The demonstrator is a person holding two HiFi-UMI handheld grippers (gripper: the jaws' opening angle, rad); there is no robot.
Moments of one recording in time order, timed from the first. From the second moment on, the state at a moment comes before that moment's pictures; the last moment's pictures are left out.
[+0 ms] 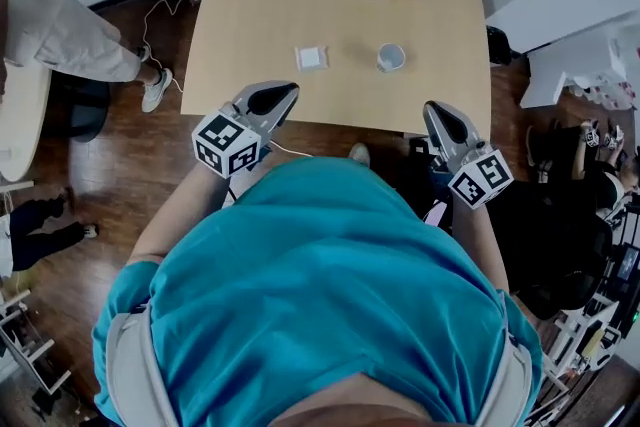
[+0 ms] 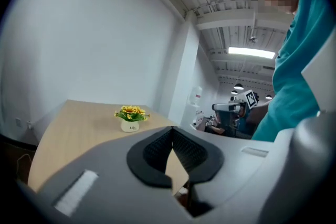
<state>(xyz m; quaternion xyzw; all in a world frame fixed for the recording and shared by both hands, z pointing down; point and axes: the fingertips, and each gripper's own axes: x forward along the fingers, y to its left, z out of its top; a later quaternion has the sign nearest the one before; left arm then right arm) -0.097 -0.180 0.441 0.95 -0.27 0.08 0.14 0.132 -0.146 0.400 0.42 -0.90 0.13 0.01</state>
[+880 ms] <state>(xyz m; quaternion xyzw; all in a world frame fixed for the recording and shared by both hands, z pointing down) -0.116 -0.343 0.655 0.78 -0.45 0.30 0.33 0.216 -0.257 0.460 0.36 -0.91 0.18 0.04</state>
